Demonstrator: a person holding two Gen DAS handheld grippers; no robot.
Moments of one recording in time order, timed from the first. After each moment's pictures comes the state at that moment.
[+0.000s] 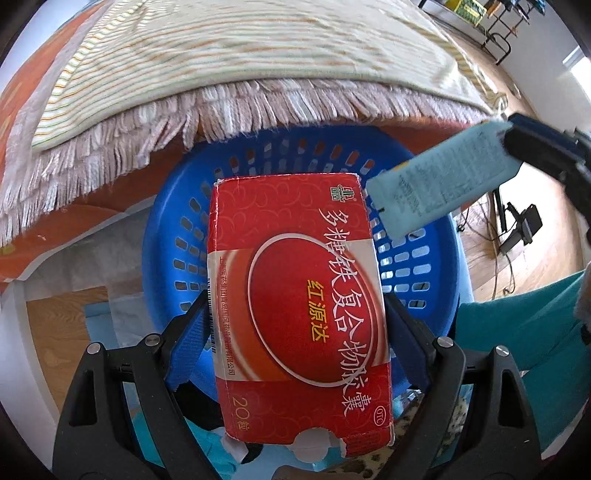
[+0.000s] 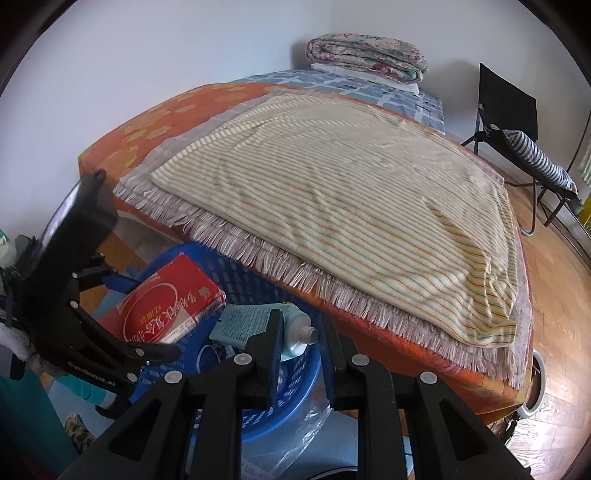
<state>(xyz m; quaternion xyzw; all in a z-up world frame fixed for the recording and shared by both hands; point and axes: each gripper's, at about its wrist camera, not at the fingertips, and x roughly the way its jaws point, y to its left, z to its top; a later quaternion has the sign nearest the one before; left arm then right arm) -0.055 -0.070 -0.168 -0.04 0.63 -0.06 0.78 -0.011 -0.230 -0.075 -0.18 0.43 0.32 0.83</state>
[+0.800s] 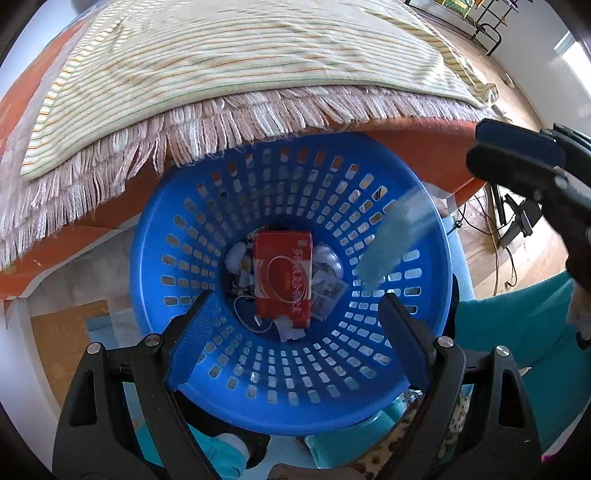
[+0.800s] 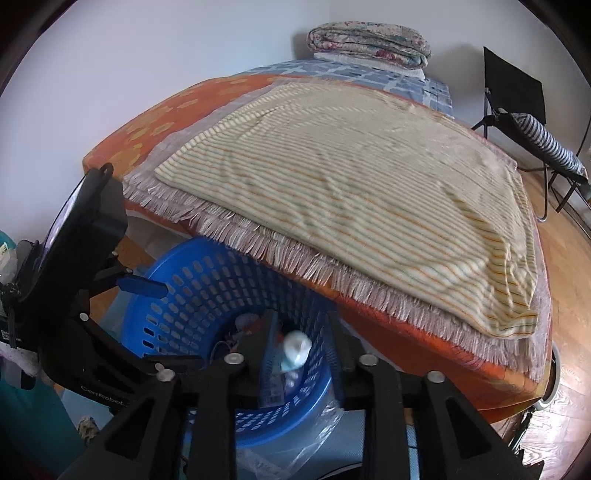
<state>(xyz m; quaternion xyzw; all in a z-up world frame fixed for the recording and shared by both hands) -0.048 -0.084 -0.160 -0.02 0.62 -0.07 0.78 -0.006 -0.224 -0.088 -0.16 0.45 0.33 0.81</state>
